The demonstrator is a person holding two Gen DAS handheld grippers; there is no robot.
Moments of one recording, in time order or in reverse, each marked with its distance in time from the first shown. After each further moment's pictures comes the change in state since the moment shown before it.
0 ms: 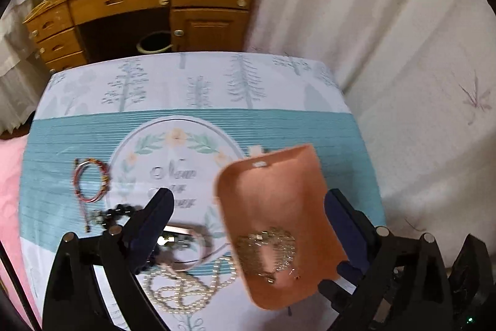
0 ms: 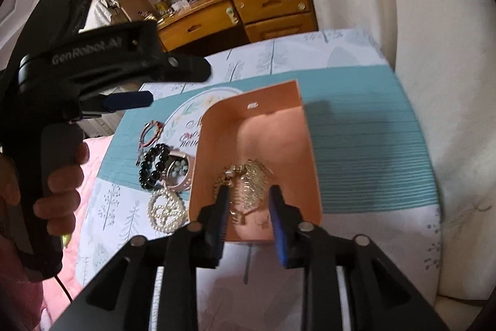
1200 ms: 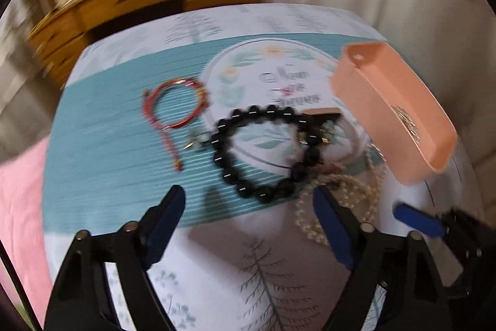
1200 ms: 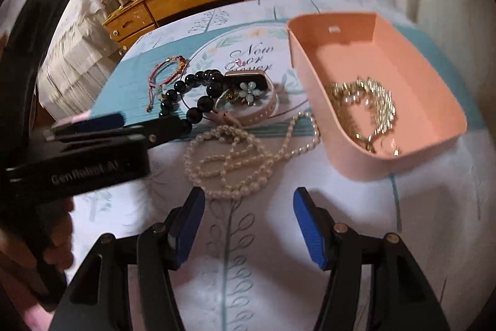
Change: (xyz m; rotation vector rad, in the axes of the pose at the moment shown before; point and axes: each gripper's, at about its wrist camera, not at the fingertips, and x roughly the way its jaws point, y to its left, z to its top) left arm 0.021 0.134 -0.113 0.249 -0.019 0.038; right arm 0.083 0.126 -0.074 -0.020 0.025 -0.198
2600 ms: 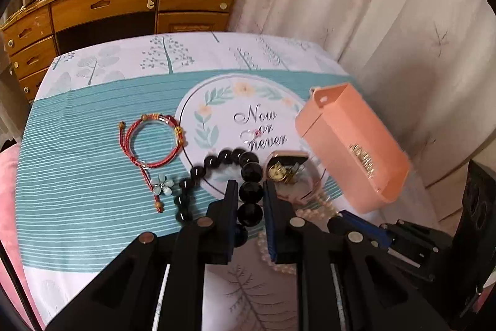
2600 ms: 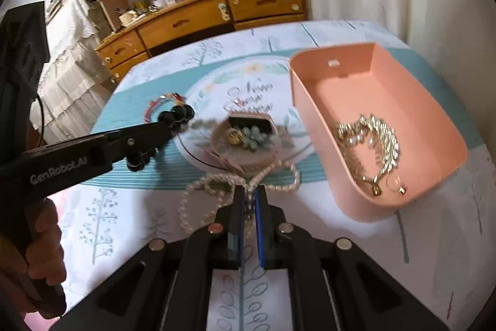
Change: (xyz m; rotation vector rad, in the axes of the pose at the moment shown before) left arm -0.019 0.031 0.024 -0.077 -0.090 -0.242; right arm 0.001 0.014 0.028 0.060 -0.121 -0.015
